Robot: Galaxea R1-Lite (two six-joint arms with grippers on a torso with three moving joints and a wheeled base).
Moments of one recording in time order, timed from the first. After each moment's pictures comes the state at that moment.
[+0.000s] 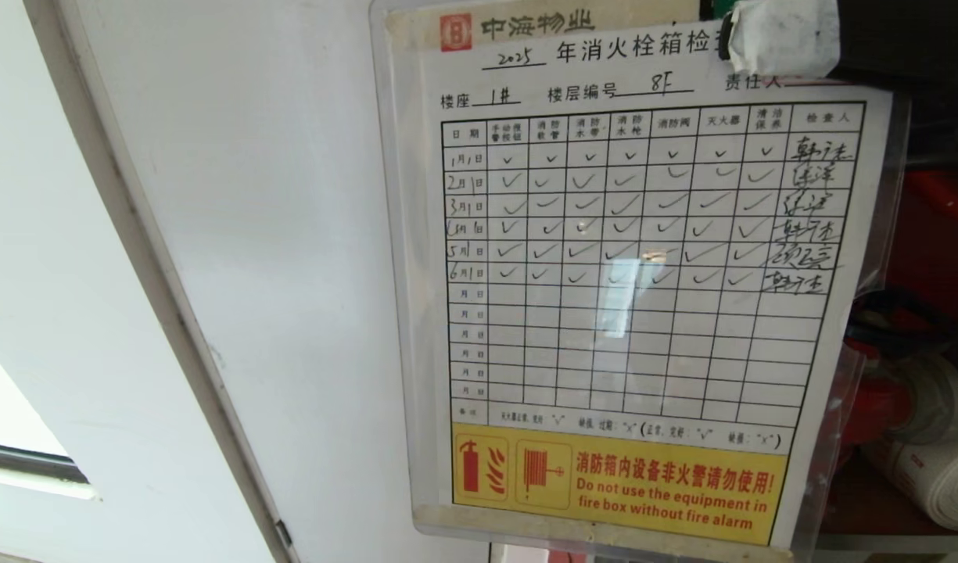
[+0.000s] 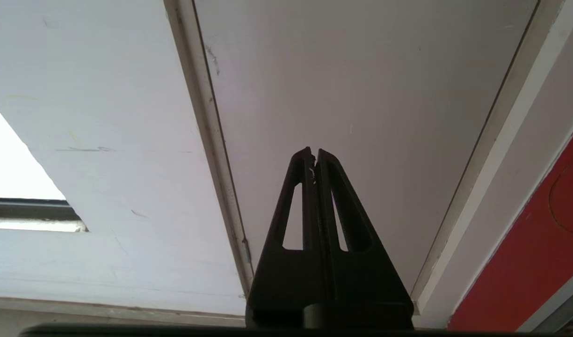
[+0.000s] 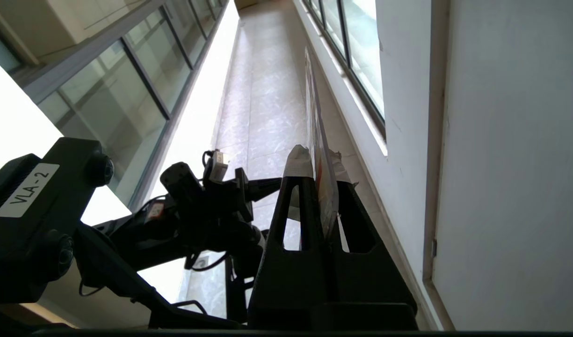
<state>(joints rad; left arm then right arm) -0.01 0.00 0.00 -0.02 -0.02 0.03 0.63 1.33 -1.40 -0.01 0.73 0.31</state>
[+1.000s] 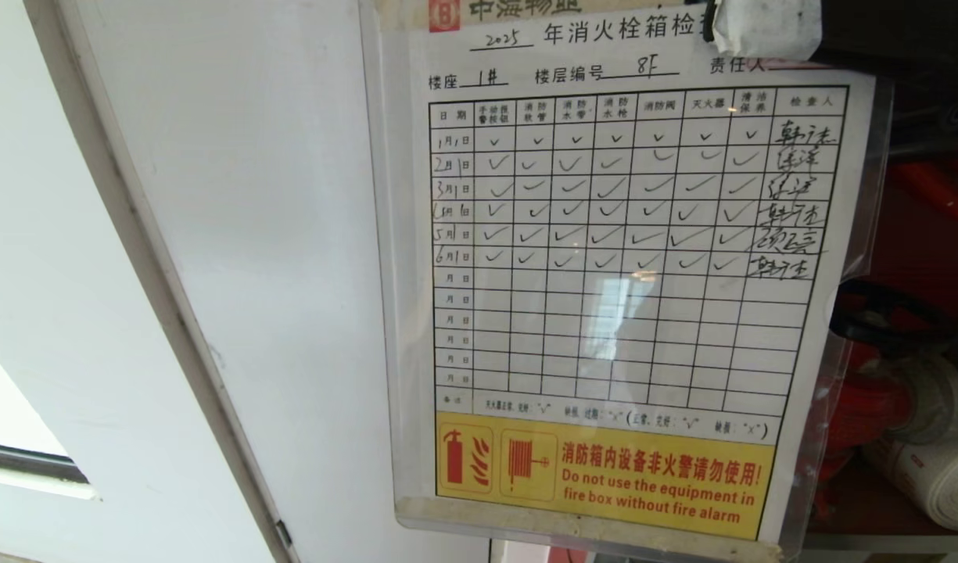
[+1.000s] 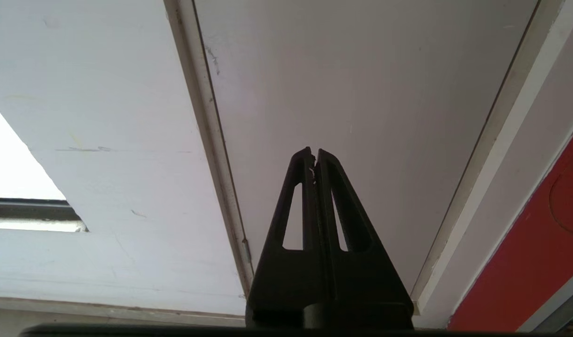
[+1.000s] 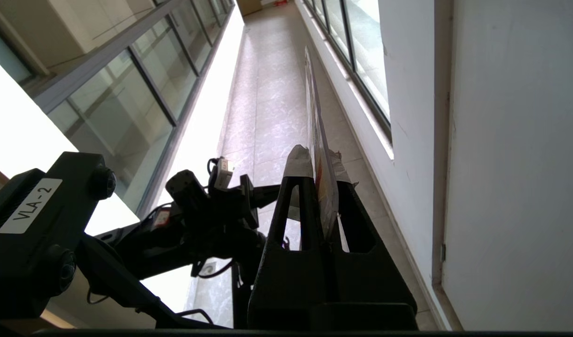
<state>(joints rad) -0.01 0.00 0.00 -0.02 -0.02 0.03 0.63 1.34 -1.41 -0.04 0.73 0.35</state>
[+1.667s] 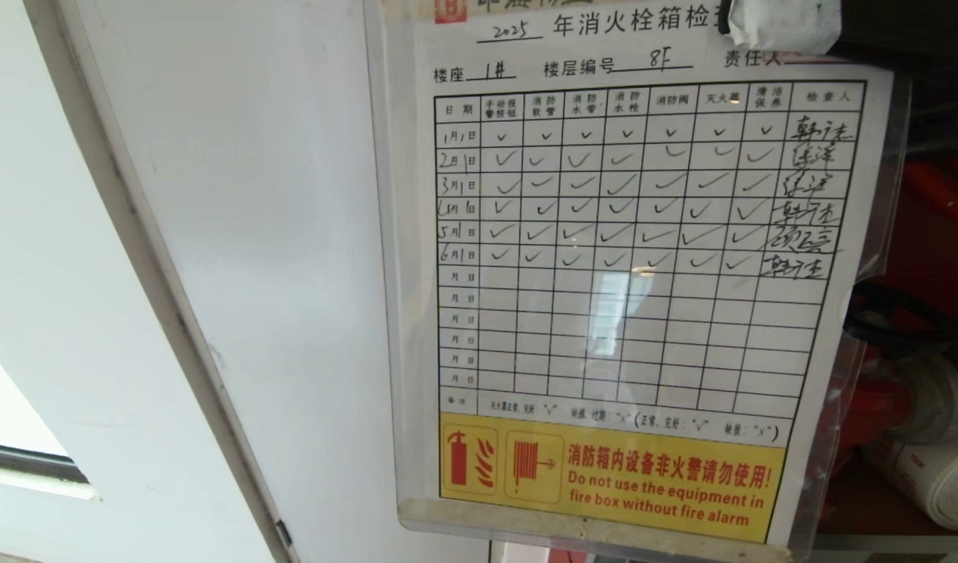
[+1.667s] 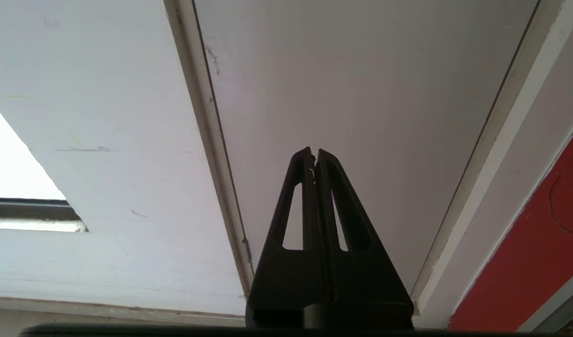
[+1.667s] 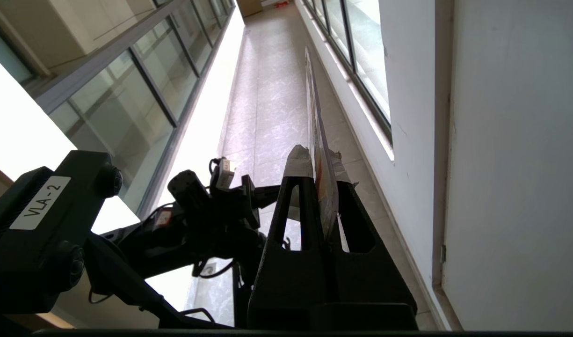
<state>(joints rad) -0.01 0.00 0.00 -0.02 -0.02 0.03 0.63 1.33 -1.41 -0.03 0.73 0.35</state>
